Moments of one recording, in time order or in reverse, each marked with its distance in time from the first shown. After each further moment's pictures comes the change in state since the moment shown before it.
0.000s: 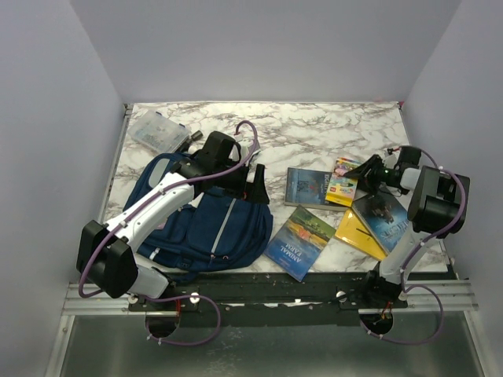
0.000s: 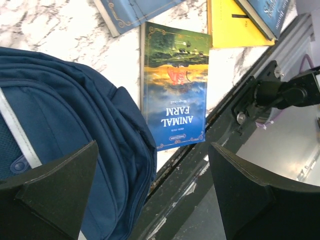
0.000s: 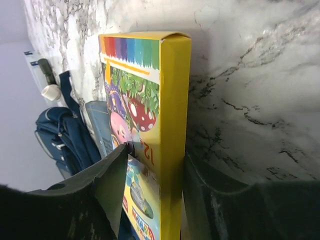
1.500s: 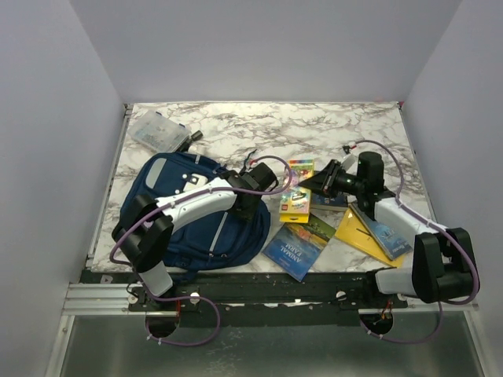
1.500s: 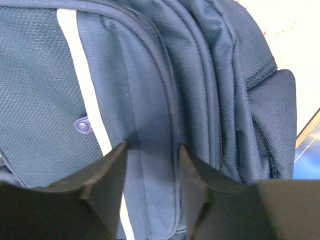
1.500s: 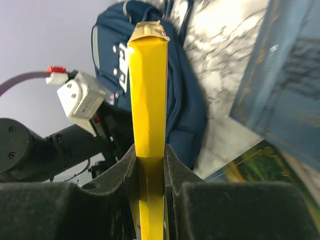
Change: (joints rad) left arm -0.240 0.253 0.023 -0.224 -0.811 -0.042; right arm 0.469 -0.566 -0.344 0.282 0.008 0.338
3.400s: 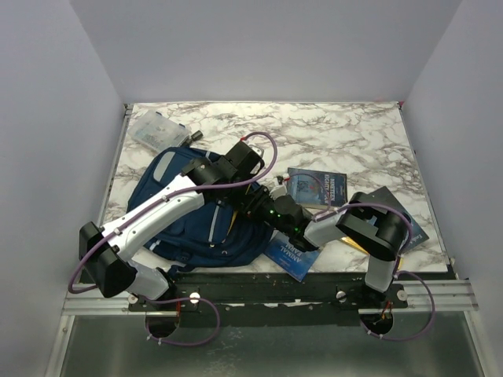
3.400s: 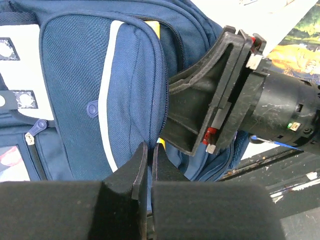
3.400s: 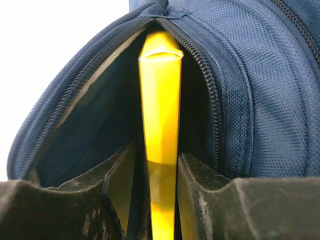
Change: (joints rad) left arm -0.008 -0.245 0.193 -0.200 0.070 0.060; right arm 0.829 0.500 0.005 0.865 0.897 0.463
